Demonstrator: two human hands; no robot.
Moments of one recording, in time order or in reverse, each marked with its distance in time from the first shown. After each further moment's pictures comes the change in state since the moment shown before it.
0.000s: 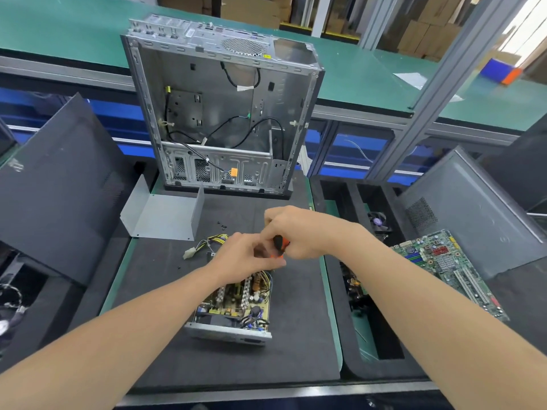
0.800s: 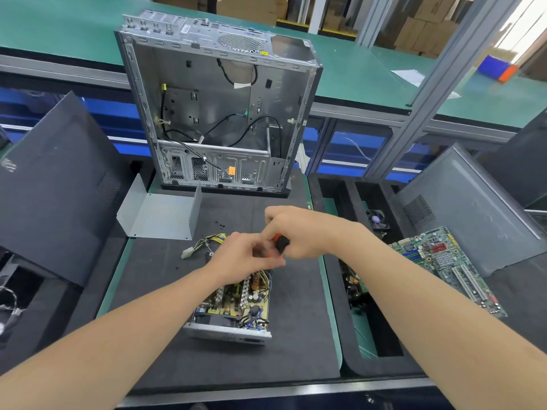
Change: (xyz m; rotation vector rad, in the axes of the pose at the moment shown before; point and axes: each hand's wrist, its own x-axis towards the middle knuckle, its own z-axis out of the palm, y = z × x) left_hand -0.001 -0.001 0.000 -0.020 -0.014 -0.027; right_hand -0.003 -0.003 -0.002 0.065 -0.027 0.014
